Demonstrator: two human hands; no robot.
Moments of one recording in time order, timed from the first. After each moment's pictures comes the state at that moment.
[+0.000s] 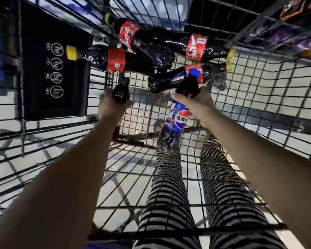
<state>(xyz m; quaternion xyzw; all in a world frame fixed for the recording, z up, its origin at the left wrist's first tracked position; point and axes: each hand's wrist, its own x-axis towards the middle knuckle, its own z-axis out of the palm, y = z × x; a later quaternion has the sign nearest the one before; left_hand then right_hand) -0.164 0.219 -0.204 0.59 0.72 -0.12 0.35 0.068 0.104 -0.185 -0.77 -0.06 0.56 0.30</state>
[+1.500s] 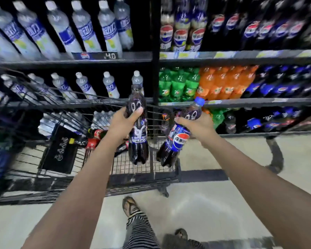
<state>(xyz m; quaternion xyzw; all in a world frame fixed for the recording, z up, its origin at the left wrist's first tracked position) 0.022 0.039 0.188 0.70 0.44 0.17 0.54 0.191 -0.120 0.193 -0.82 -0.15 0.28 0.48</state>
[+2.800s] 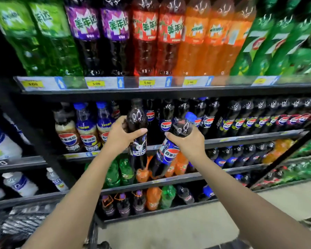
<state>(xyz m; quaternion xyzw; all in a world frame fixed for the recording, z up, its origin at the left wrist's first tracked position) 0.467 0.063 0.302 0.74 0.25 0.27 0.56 0.592 -0.118 0.310 -0.83 -0.20 0.05 0.51</state>
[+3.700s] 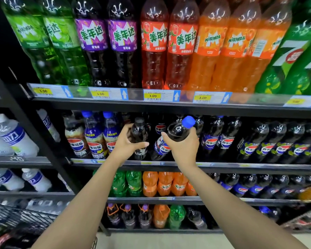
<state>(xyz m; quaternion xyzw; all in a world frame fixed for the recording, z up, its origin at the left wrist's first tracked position) 0.503 0.089 0.265 0.71 0.31 0.29 0.57 0.630 -0.055 0.288 -0.74 -0.28 -0.01 0.61</state>
